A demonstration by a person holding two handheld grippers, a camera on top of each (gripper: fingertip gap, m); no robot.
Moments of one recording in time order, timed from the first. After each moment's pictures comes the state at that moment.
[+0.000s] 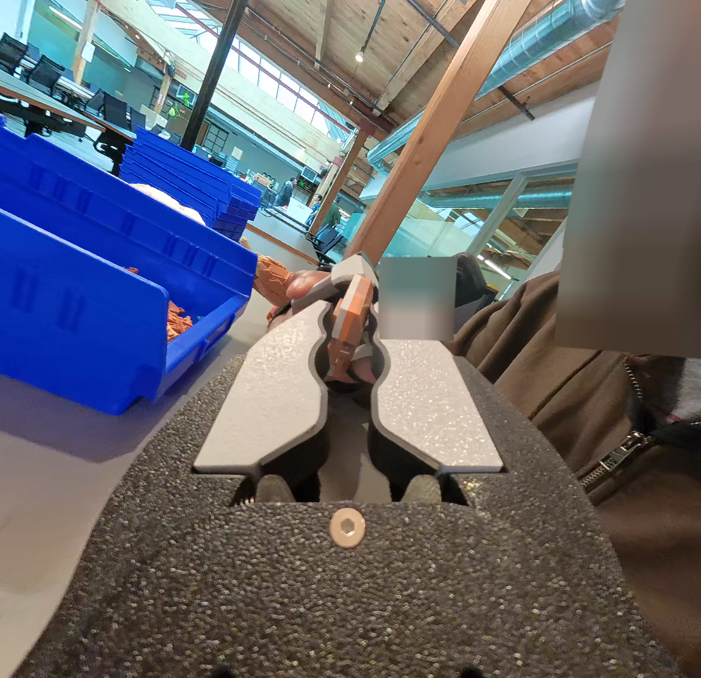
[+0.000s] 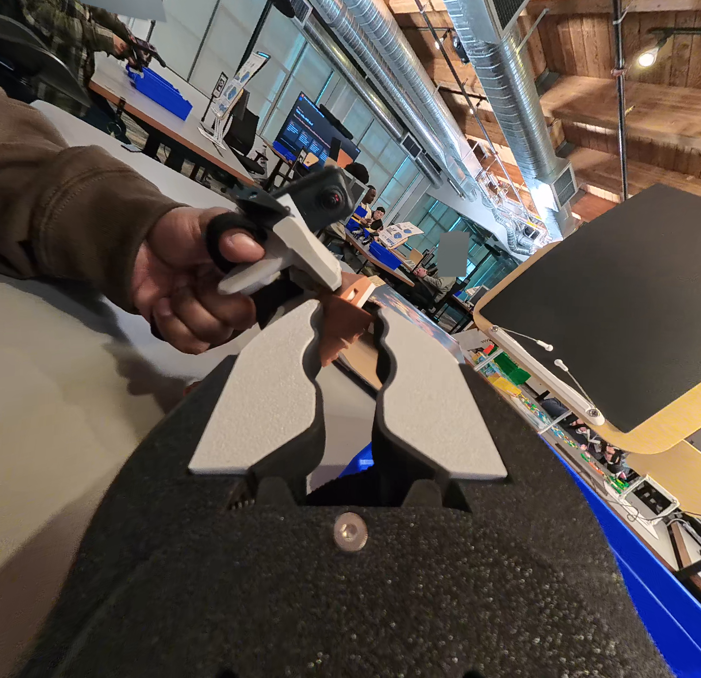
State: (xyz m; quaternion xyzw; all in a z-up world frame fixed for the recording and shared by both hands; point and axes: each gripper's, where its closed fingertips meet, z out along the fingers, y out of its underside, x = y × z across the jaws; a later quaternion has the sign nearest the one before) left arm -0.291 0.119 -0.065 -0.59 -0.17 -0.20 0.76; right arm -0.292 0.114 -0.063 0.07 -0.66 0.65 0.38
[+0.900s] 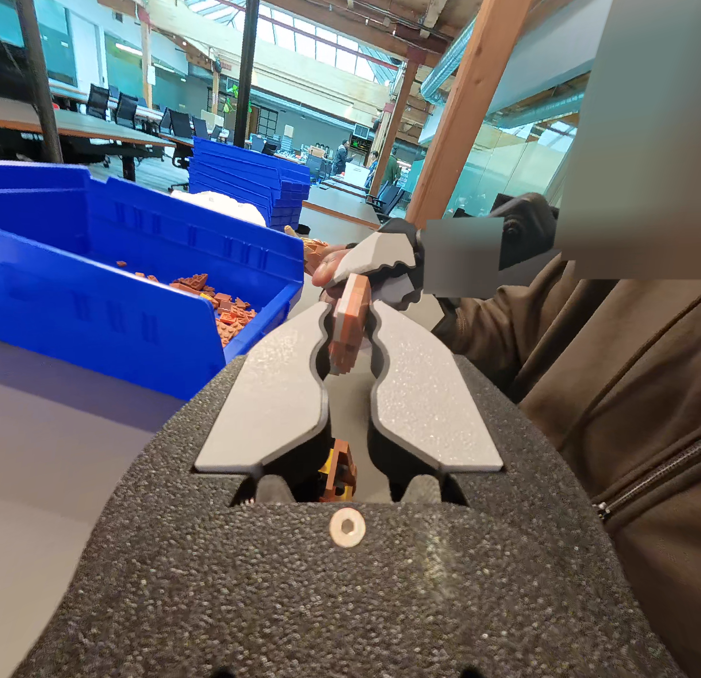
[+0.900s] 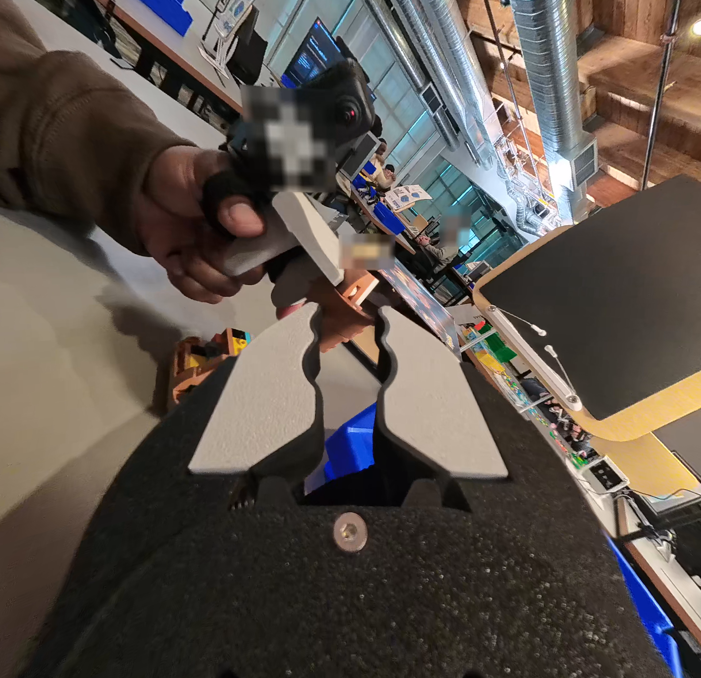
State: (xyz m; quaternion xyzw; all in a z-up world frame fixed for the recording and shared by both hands) left arm -0.296 0.119 -0.076 -0.66 -0.14 -0.07 0.73; right arm -0.298 0.118 -0.076 0.09 -0.70 0.59 0.40
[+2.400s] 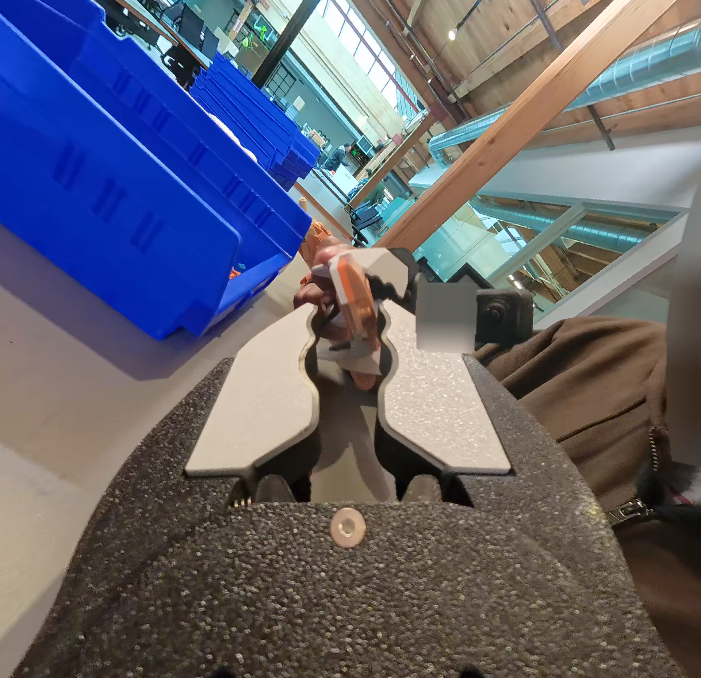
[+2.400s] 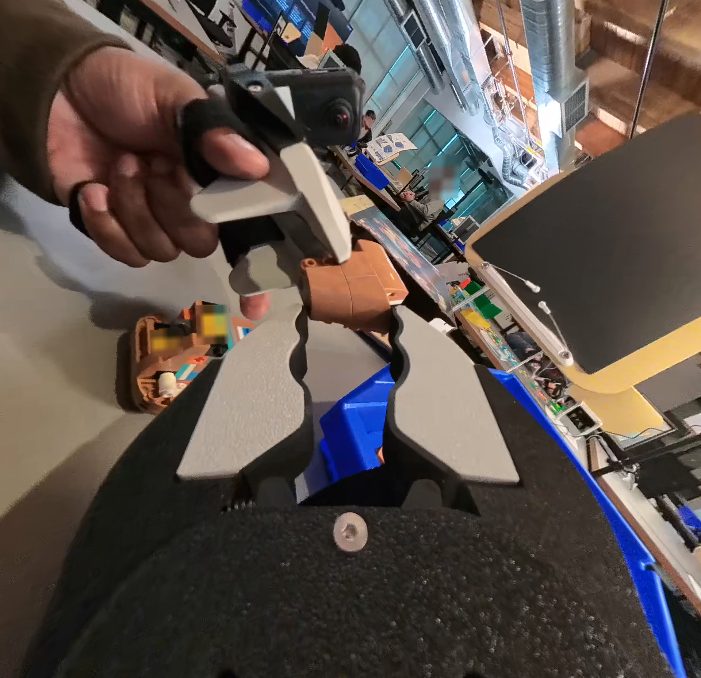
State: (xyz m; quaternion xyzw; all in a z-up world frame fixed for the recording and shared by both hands) left arm -0.314 0.118 -0.090 -0.61 -0.29 -0.23 0.70; right arm -0.324 0.116 -0.097 0.05 -0.72 0.54 0.42
